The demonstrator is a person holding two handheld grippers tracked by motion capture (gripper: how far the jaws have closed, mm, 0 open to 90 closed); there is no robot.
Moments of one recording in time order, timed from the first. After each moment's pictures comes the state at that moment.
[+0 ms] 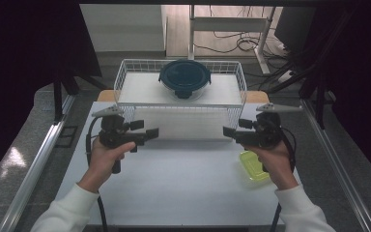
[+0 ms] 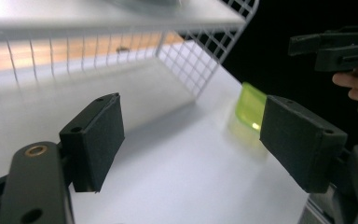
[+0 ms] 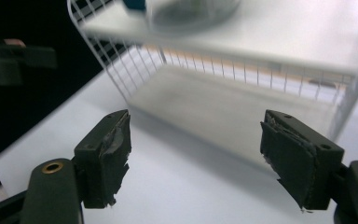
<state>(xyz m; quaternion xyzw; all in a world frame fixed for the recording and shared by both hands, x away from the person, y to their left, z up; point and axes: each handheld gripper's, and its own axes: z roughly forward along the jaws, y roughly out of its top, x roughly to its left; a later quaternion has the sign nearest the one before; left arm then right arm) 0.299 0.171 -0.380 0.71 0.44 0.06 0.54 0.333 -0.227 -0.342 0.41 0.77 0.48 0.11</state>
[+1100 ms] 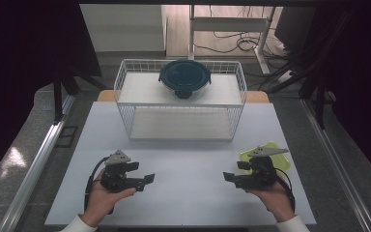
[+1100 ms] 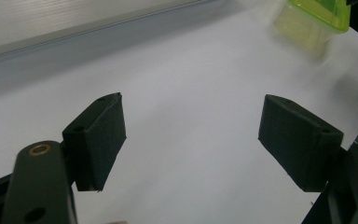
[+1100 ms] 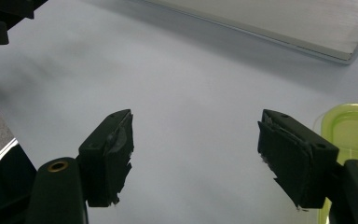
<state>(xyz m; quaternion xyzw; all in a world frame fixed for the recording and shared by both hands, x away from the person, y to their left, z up) 0.242 0.167 -0.465 0.77 0.46 0.08 0.43 0.283 -0.242 -0.434 0.40 0.82 0.40 0.07</state>
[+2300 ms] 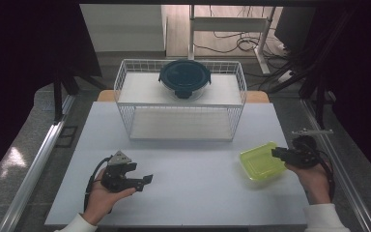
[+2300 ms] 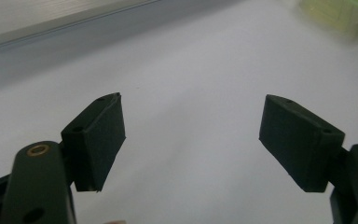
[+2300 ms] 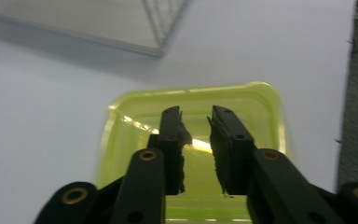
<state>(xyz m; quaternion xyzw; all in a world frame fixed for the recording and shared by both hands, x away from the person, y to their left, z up) 0.248 0.169 -0.477 0.78 0.46 0.09 0.40 0.336 -0.351 -0.412 0.52 0.78 0.32 0.15</state>
